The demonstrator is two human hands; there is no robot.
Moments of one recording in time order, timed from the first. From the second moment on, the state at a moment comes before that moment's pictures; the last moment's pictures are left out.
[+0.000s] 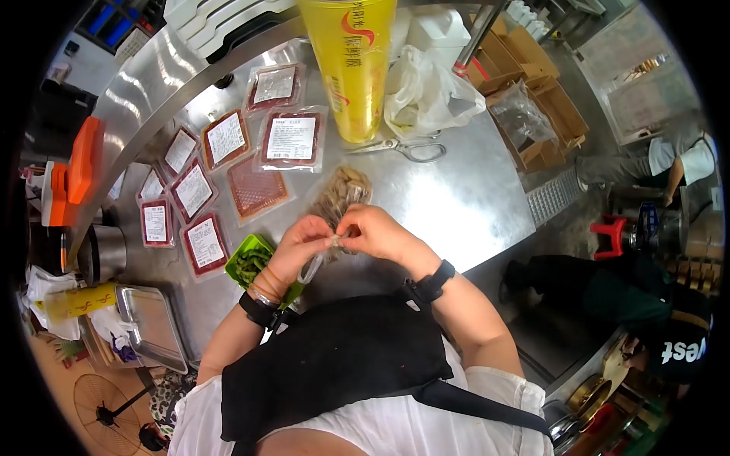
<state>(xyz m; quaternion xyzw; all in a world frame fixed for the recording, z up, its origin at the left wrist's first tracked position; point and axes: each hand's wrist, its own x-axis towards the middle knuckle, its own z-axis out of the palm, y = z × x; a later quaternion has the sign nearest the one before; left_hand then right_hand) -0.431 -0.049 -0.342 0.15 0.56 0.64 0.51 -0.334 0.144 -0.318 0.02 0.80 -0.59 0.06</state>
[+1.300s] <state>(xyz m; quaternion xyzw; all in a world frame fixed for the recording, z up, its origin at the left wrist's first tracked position) -0.426 -0.062 -0.303 0.35 0.70 0.50 0.37 -0.328 0.112 -0.350 0.27 0.80 -0.54 -0.06</state>
